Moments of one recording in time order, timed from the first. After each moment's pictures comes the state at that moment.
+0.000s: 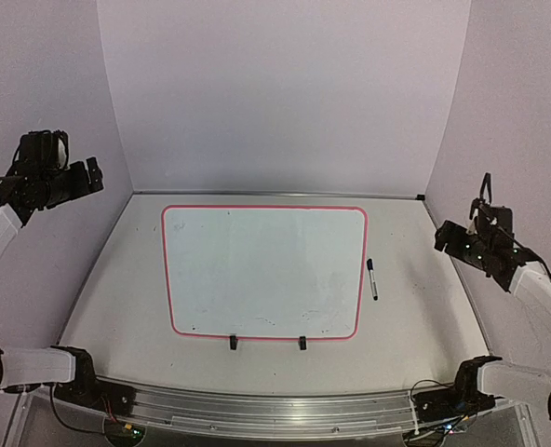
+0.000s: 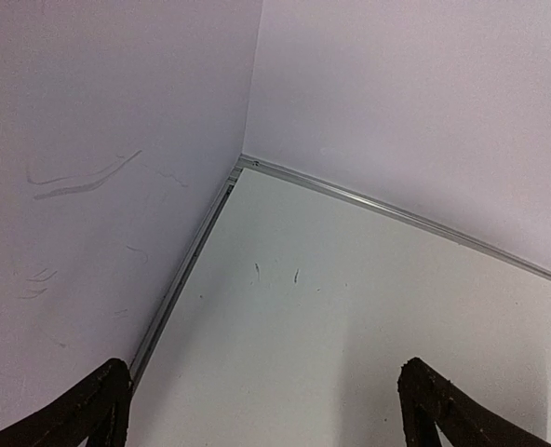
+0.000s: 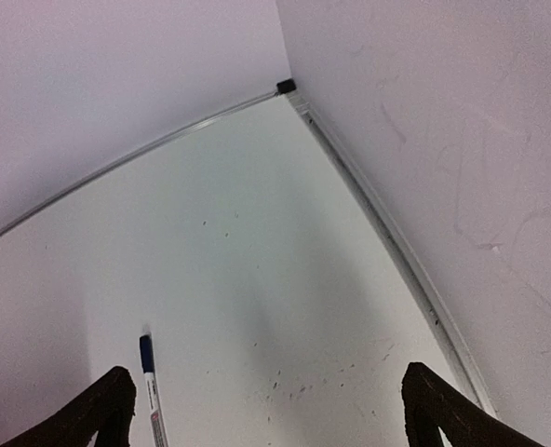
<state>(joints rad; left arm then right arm) -0.06 1.05 1.24 -0.66 -0.20 -0.29 0.04 0.91 0.69 -0.30 0.19 0.36</state>
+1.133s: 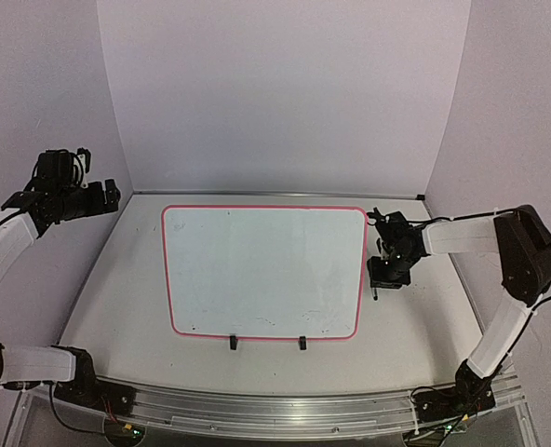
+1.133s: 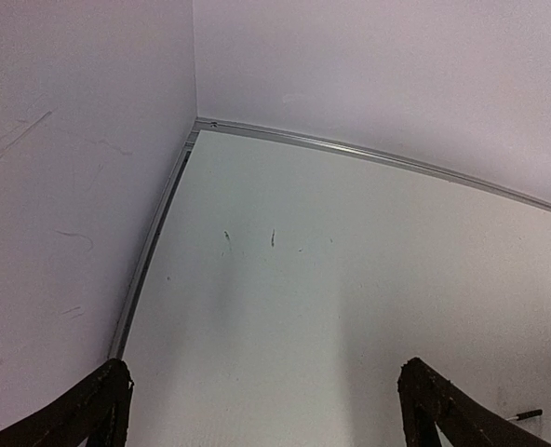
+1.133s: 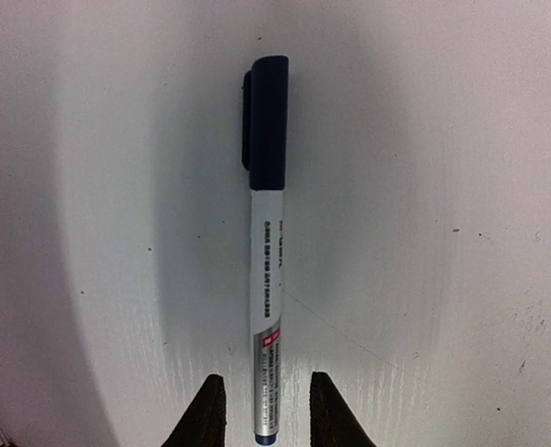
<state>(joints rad) -0.06 1.08 1.07 -0.51 -0.08 -0.18 0.41 1.75 1.01 -0.48 0.05 0.44</state>
